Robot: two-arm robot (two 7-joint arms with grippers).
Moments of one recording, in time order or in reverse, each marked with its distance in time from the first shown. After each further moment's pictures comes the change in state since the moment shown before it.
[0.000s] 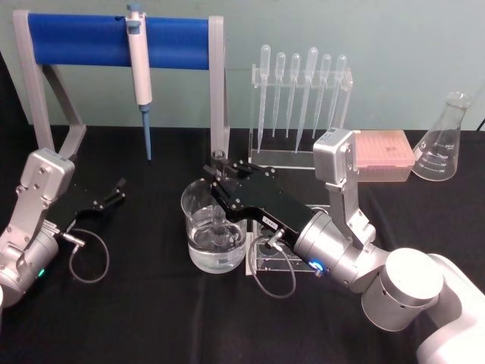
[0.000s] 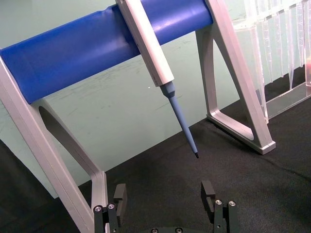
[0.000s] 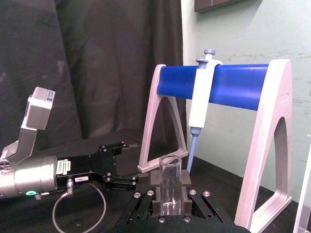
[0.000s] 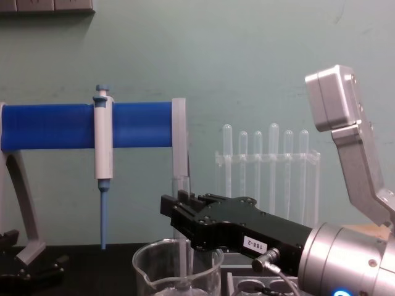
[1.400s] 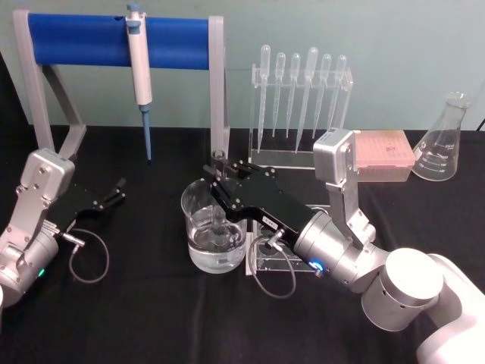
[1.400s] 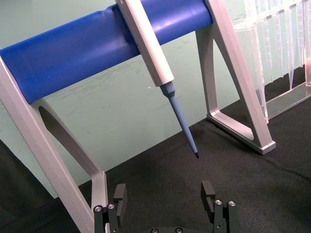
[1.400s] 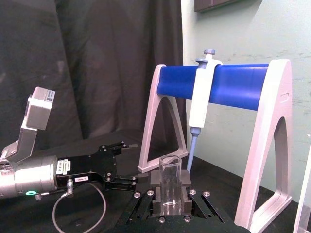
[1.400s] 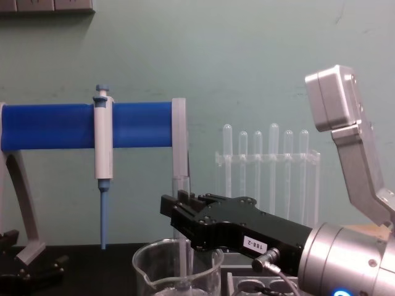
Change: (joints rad) left arm 0.000 0.000 0.000 0.000 0.000 0.000 0.000; right arm 0.000 0.000 0.000 0.000 0.000 0.000 0.000
